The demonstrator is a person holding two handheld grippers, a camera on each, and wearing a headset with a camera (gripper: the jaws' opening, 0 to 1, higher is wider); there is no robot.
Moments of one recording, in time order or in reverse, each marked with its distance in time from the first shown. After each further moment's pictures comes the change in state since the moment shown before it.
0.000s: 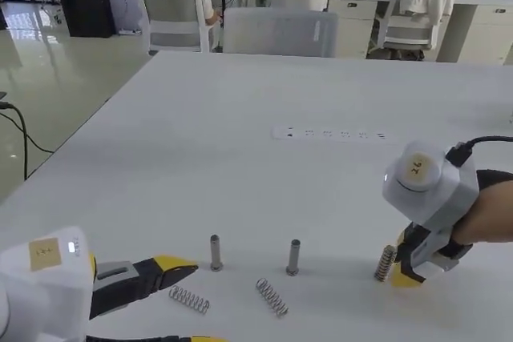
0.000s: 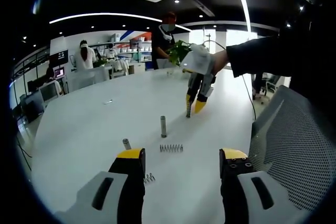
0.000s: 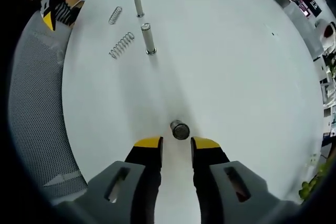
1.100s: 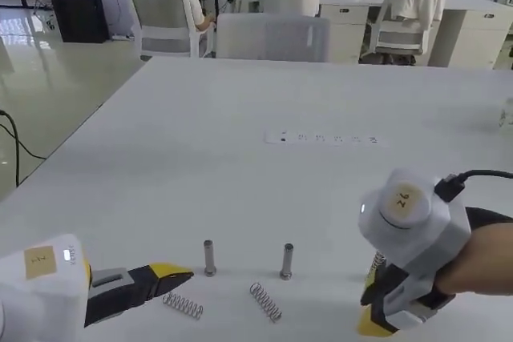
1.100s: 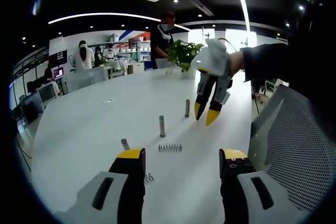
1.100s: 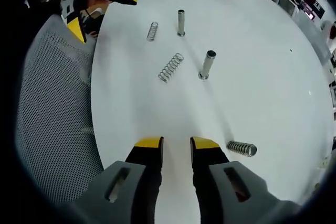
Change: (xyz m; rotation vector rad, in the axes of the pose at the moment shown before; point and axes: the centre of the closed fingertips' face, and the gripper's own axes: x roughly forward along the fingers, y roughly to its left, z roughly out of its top) left arm 0.001 -0.002 -0.001 0.005 0.004 -0.006; right arm -0.001 0.081 0.044 -0.004 -0.124 0.099
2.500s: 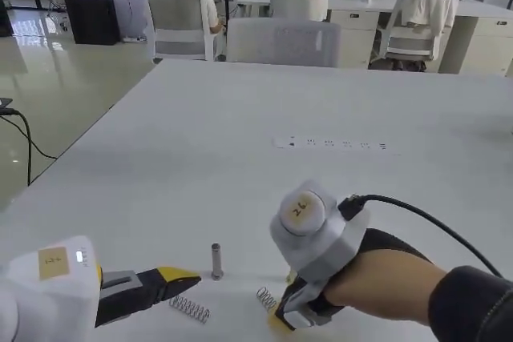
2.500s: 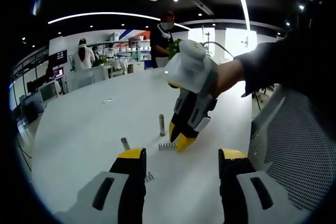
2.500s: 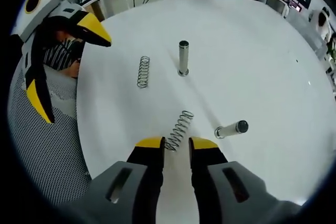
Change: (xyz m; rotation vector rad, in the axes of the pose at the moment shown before) left arm -0.001 0.001 -0.003 0.002 0.009 0.001; right arm 0.056 0.005 0.079 0.122 -0.099 -0.054
